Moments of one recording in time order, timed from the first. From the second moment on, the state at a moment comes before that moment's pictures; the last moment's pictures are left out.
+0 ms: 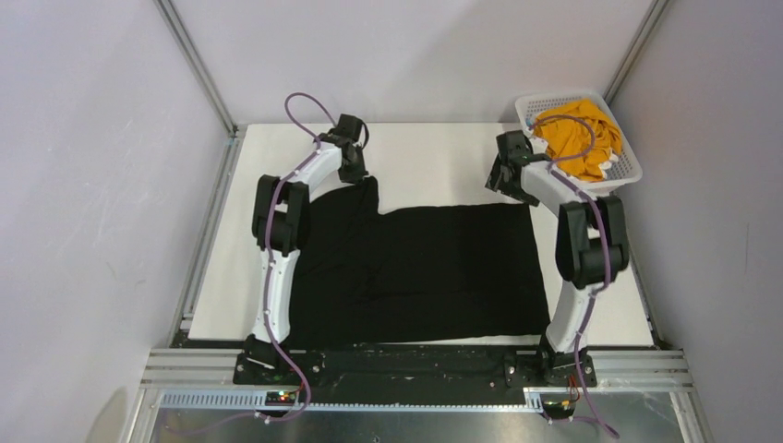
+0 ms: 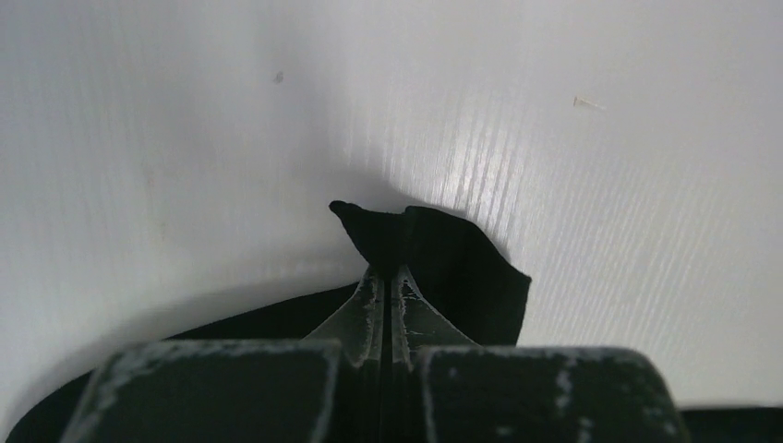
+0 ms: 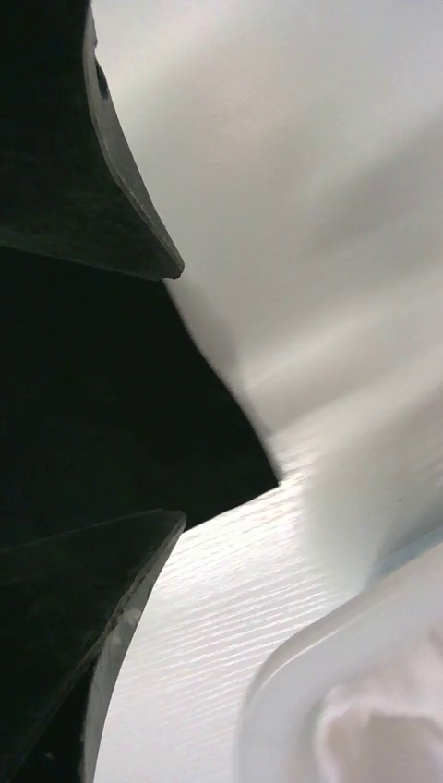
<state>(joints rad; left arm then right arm) -0.29 2.37 1.99 -0.66 -0.09 -0.42 0.19 1.83 1.34 -0.50 0.39 0.56</state>
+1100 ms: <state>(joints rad) -0.31 2.21 1.82 -0.60 -0.08 -0.42 0.18 2.12 1.62 -0.80 0.51 0.62</state>
